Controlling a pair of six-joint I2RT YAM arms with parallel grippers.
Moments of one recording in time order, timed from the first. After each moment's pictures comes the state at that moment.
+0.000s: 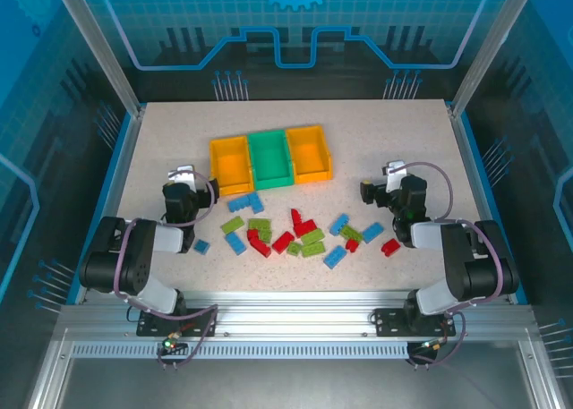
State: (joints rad) left arm -0.02 1.54 0.35 0.82 -0.16 -0.11; right arm 0.06 1.50 0.42 0.66 -0.07 -0.07
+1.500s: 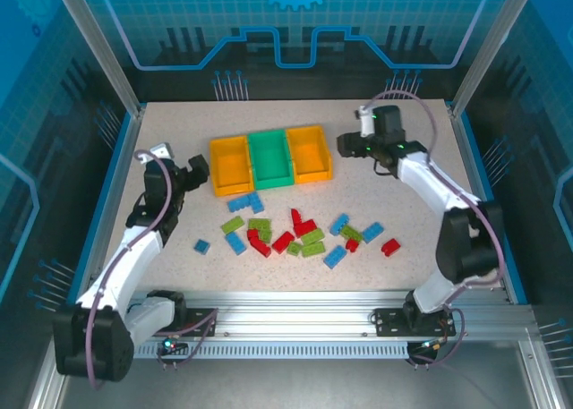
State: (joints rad) left arm -0.04 1.01 0.66 -0.14 -0.18 -0.47; right arm 0.25 1.68 1.31 -0.35 -0.09 0.07
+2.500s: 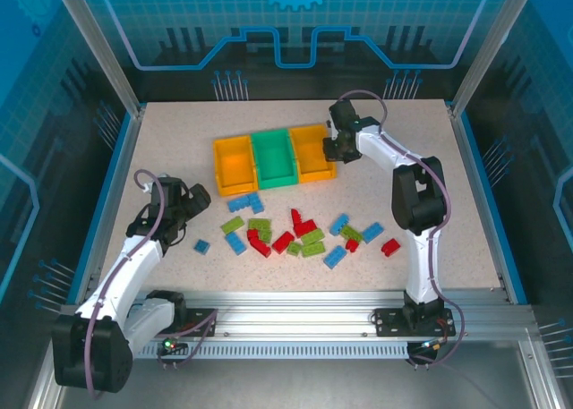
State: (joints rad) left arm -0.05 0.97 0.60 -0.43 -0.15 -0.68; right arm 0.33 2.15 1.77 -0.74 -0.01 0.24
